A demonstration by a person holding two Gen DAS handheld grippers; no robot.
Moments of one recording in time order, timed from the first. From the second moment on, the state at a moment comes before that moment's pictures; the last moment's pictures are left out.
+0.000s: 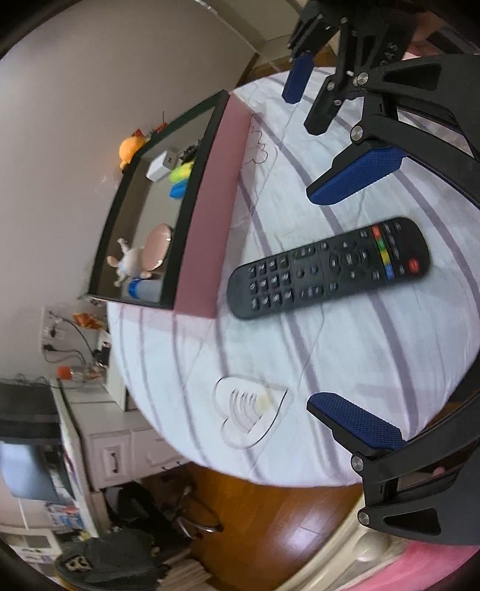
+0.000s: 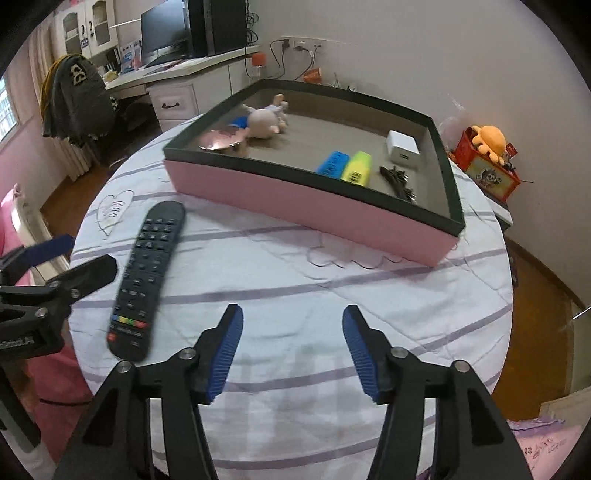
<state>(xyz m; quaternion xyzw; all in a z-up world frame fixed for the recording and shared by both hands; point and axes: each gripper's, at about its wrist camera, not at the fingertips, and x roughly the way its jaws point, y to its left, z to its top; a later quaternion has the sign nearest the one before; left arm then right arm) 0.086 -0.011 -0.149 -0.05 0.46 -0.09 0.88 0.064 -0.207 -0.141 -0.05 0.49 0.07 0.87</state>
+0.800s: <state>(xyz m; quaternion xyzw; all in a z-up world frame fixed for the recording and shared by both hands) 0.096 -0.072 -0.175 0.05 0.47 -0.06 0.88 0.089 -0.260 -0.166 0.00 0.47 0.11 0.87</state>
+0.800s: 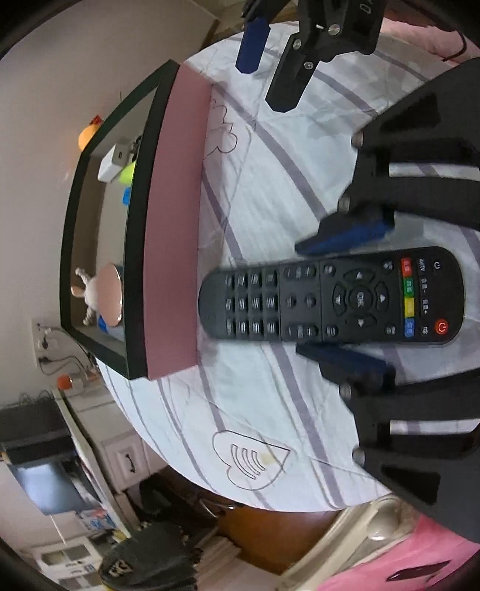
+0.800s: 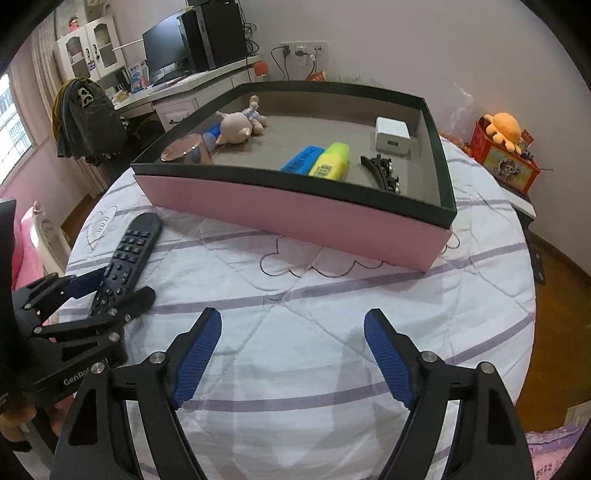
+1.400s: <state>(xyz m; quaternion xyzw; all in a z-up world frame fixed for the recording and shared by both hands) 0.083 -0.085 -0.141 0.05 0.44 -0.14 0.89 0.079 -0.275 -0.148 0.02 0.46 0.10 0.88</state>
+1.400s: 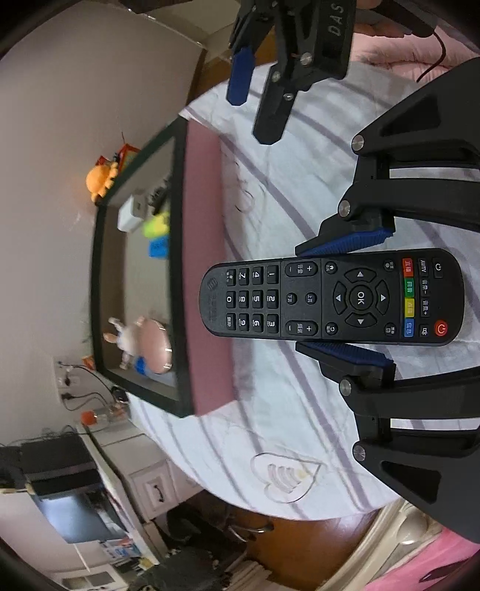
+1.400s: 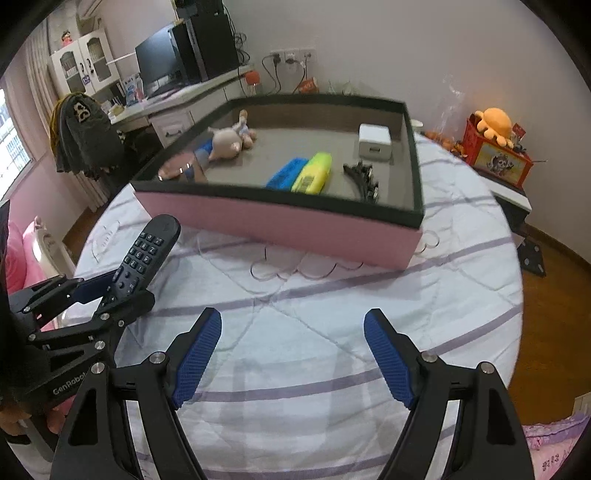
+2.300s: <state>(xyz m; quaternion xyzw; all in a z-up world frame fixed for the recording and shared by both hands) 0.171 -0.118 -0.037 0.05 0.35 -0.16 0.92 0.146 -0.310 -0.042 0.04 0.34 0.06 0.94</state>
